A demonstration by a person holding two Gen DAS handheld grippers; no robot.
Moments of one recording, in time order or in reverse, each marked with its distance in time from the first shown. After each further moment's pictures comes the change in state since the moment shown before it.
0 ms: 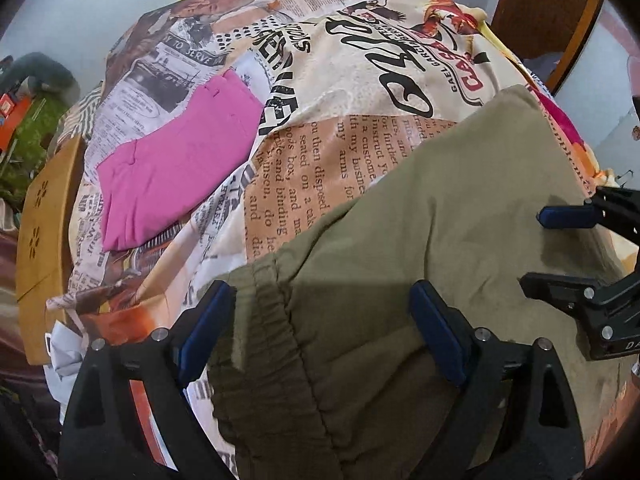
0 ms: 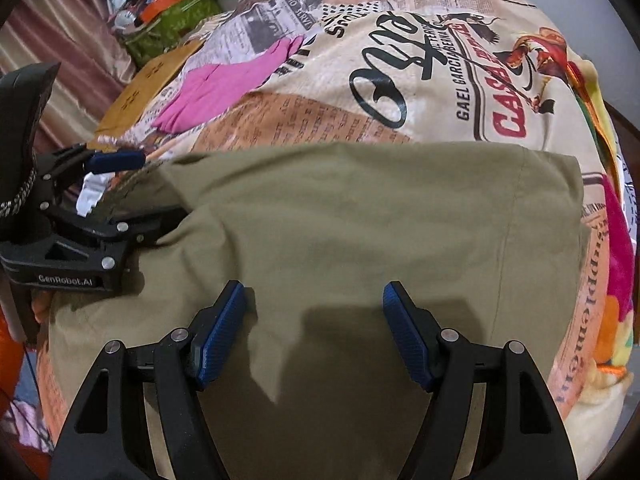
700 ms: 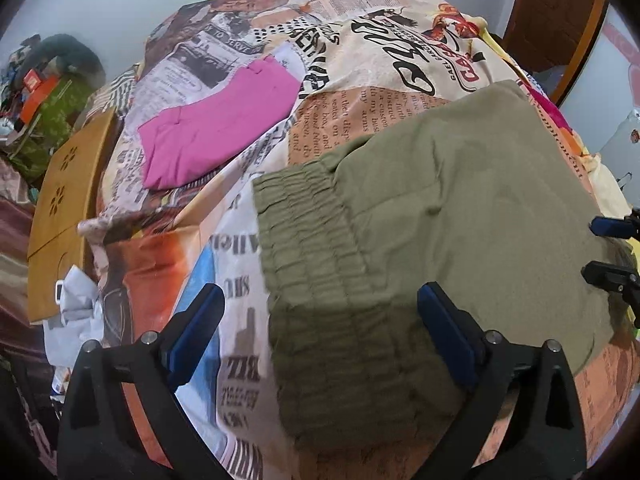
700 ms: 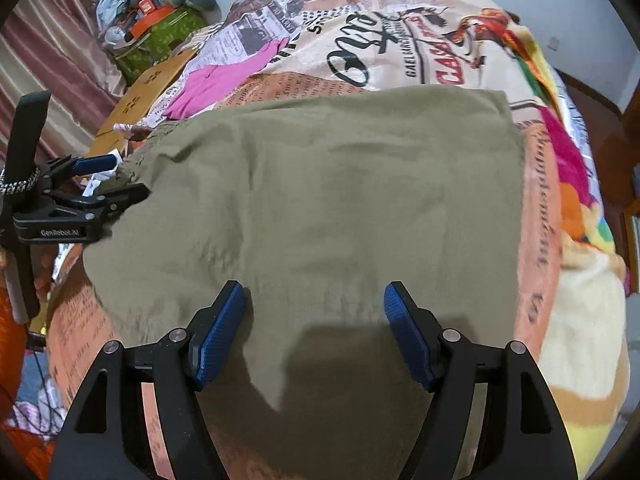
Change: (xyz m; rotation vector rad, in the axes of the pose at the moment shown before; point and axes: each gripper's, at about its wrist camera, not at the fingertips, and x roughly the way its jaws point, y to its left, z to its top) left arm -0.046 0.015 -0.071 -0.060 -0.041 0.035; right arm -0.052 0.012 -0.078 0.086 -0.056 -0.064
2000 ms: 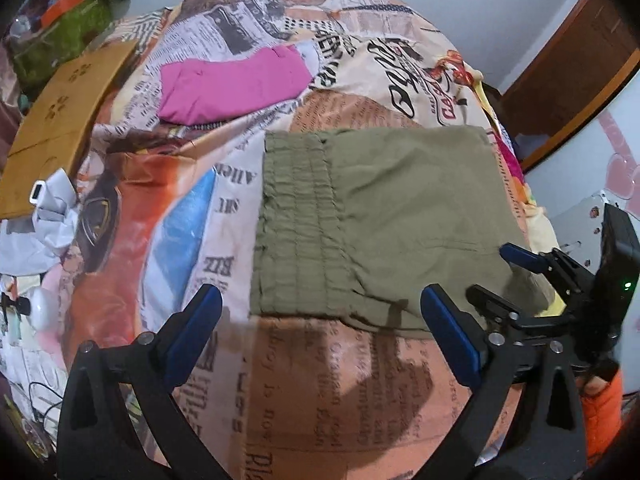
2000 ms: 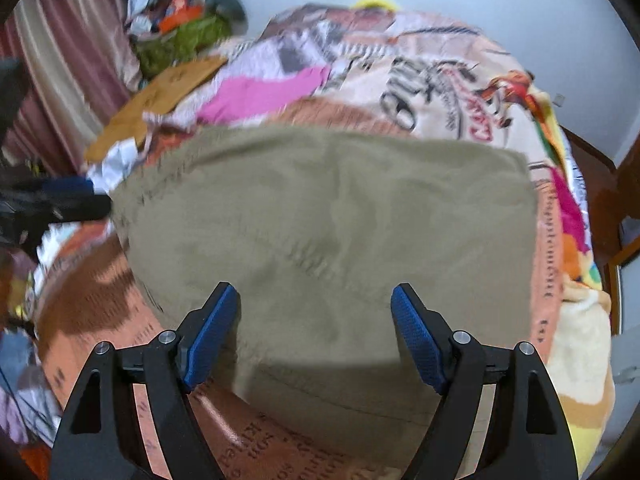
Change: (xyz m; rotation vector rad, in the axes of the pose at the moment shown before) left arm -0.061 0.015 -0.044 -0.272 0.014 -0.198; right arm 0.010 0.063 0.003 -0.152 -0.093 -0.060
